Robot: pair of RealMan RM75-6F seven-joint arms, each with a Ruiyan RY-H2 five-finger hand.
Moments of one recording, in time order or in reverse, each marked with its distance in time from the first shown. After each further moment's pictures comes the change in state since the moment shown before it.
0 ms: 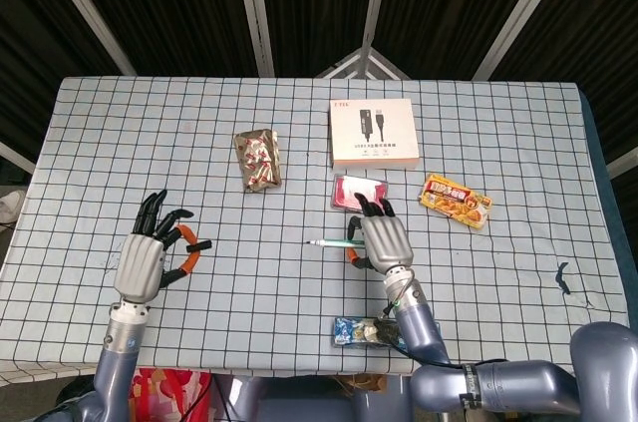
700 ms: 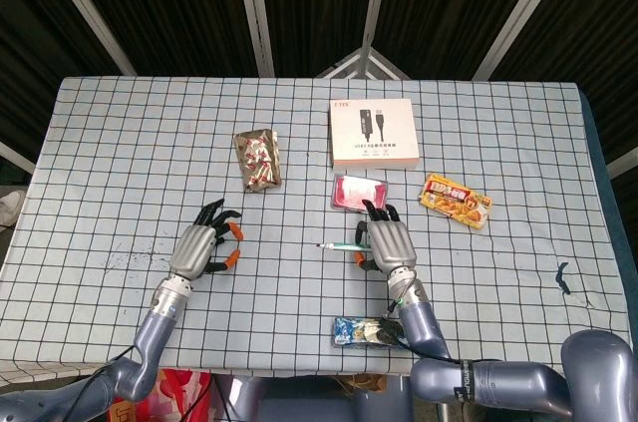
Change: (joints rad) left arm -0.181 -0.213 0.005 0.415 -0.071 -0.370 -0.346; right arm -0.039 -0.056 -0.014 0.156 -0.026 -0.090 0.036
